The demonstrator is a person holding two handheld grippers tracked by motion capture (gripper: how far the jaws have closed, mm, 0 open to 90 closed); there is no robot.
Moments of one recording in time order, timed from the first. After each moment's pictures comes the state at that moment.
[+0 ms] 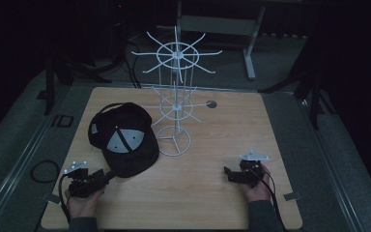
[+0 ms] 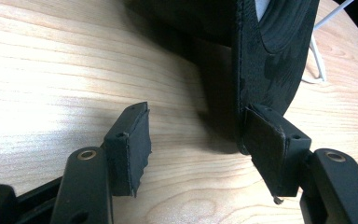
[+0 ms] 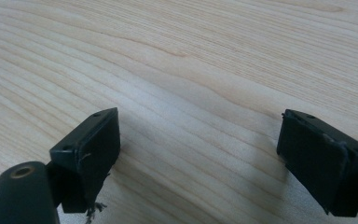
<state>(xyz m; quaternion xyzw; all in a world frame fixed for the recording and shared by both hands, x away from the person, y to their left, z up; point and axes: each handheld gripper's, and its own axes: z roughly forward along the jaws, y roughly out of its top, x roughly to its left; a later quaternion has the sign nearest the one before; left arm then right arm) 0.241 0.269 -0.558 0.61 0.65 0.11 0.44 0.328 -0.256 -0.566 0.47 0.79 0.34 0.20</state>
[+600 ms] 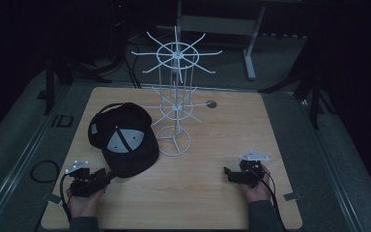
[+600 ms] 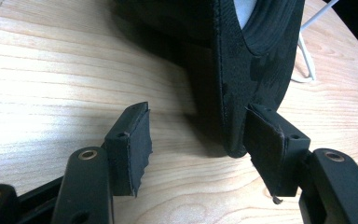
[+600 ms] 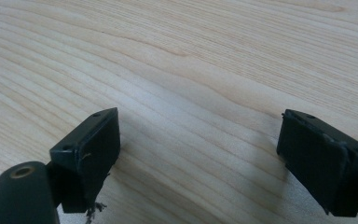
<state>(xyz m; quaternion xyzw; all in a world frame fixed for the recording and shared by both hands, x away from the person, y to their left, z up) 0.243 0.265 -0.556 0.62 0.64 0.11 0.45 0.327 -0.256 -0.566 0.46 0.79 0.34 0.20</state>
